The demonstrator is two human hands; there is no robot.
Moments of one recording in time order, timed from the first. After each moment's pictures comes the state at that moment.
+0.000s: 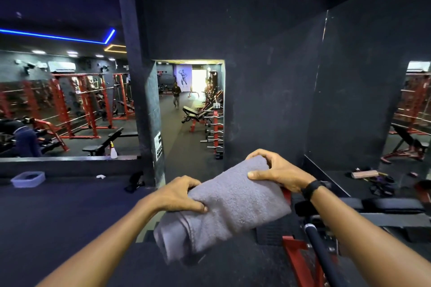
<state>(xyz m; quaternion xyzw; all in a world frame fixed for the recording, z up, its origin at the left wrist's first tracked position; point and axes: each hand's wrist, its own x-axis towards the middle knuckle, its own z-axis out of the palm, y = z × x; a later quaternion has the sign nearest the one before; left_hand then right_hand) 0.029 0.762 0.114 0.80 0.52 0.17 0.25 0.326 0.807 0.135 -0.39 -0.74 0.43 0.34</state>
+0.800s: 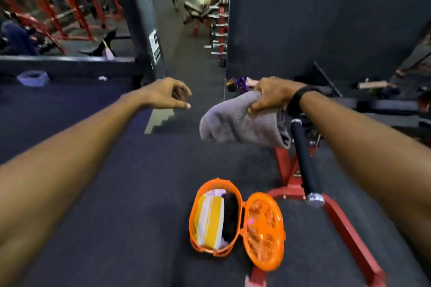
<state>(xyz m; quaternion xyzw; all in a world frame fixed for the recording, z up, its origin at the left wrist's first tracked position) 0.053 0.774 0.053 0.75 0.60 0.15 0.25 0.351 0.807 0.071 -0.53 -0.84 0.10 -0.04</state>
